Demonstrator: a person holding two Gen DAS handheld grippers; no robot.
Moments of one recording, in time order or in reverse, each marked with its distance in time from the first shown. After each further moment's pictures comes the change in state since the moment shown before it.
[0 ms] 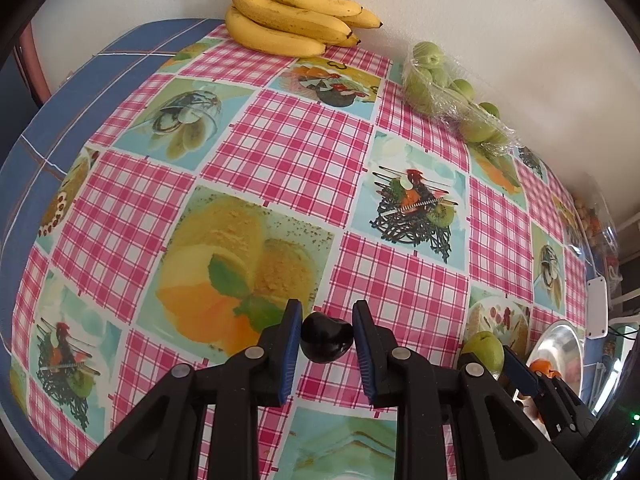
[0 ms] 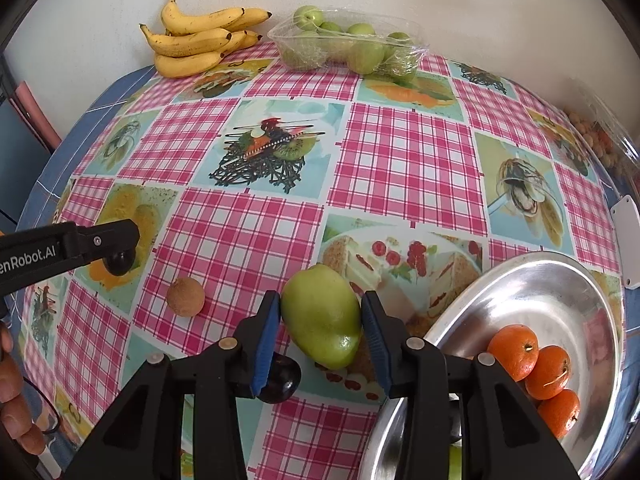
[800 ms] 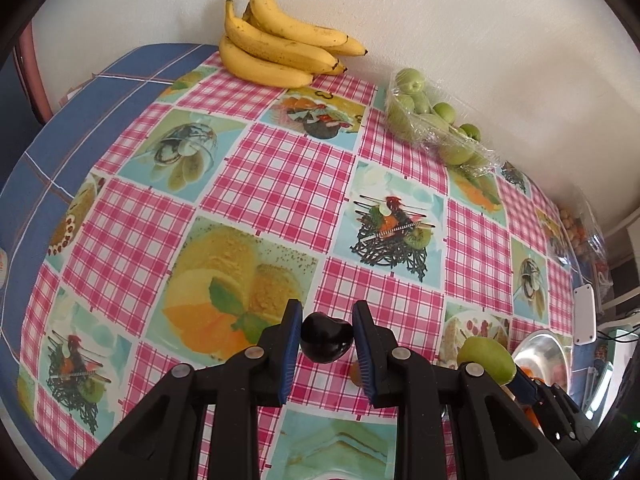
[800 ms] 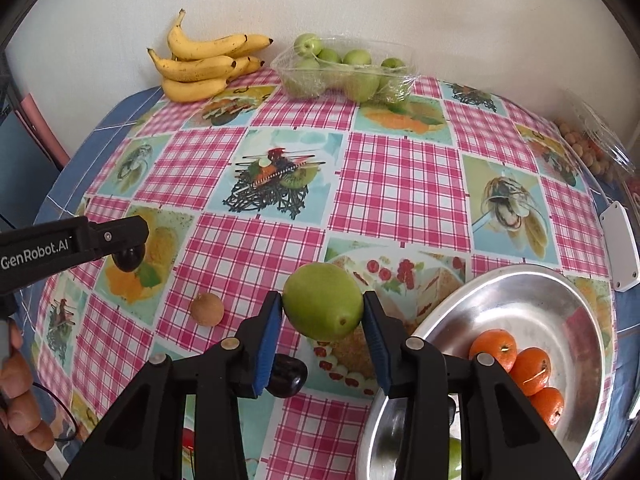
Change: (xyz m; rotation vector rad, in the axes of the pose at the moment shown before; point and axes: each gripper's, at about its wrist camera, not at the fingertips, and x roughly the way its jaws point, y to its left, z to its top) left arm -0.030 -0.008 0.009 0.016 -0.066 -0.023; right arm -0.030 -0.002 0.006 0.021 -0.056 0.016
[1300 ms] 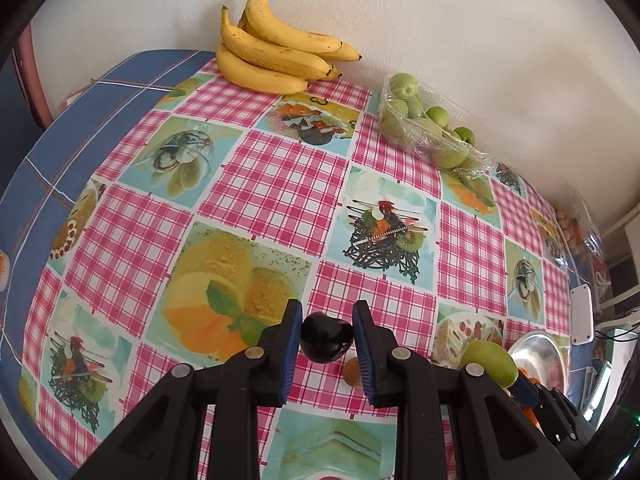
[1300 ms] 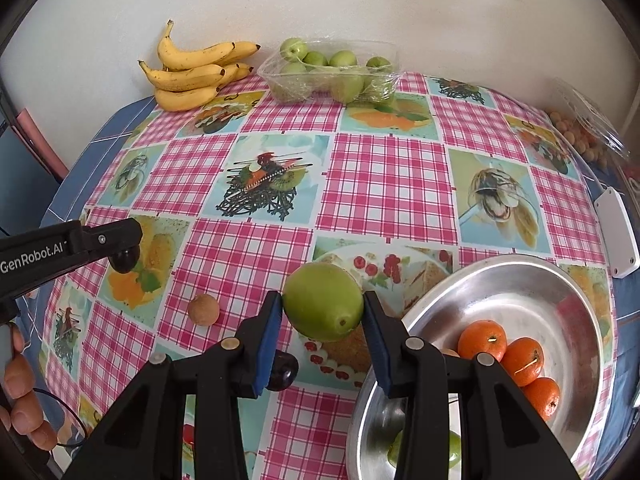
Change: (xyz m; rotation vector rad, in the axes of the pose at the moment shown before) left arm -0.006 -0.005 0.001 0.007 -0.013 -0.004; right arm -0.008 -0.009 -0.001 0.045 0.001 0.005
